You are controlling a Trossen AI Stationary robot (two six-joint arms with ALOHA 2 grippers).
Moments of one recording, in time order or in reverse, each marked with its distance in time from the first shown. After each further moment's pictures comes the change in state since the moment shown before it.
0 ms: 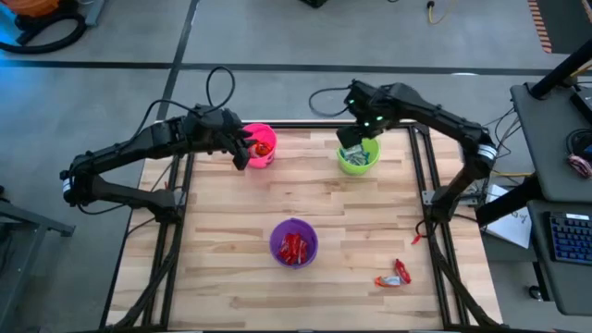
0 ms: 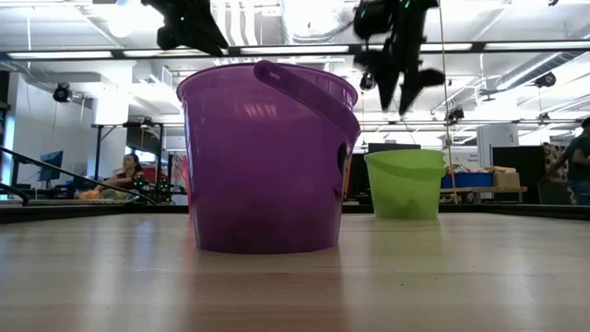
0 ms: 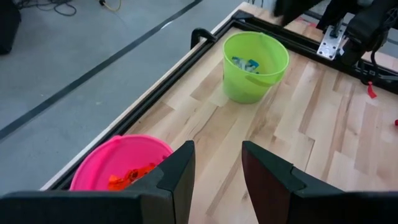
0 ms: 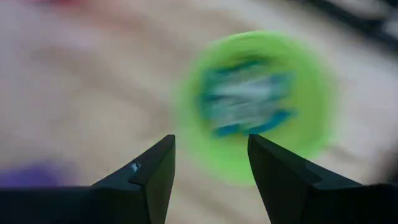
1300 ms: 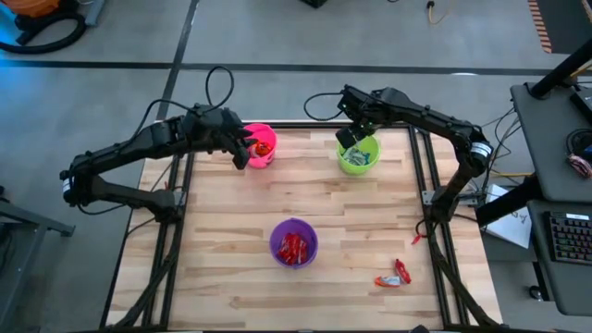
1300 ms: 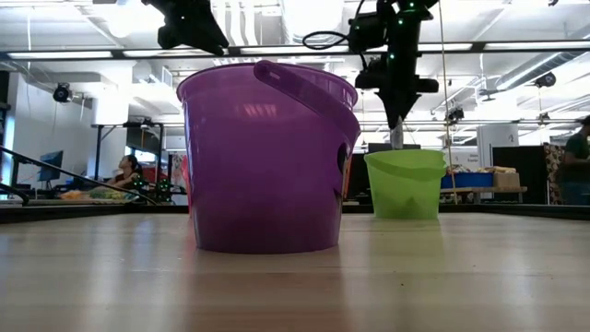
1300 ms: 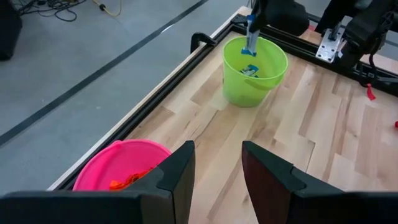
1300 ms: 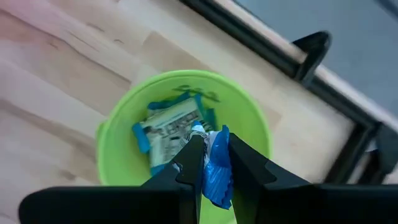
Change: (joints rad) left arm 0.000 -0.001 0.002 0.010 0.000 0.013; right arm -0.009 0.046 -0.067 0.087 0.235 -0.120
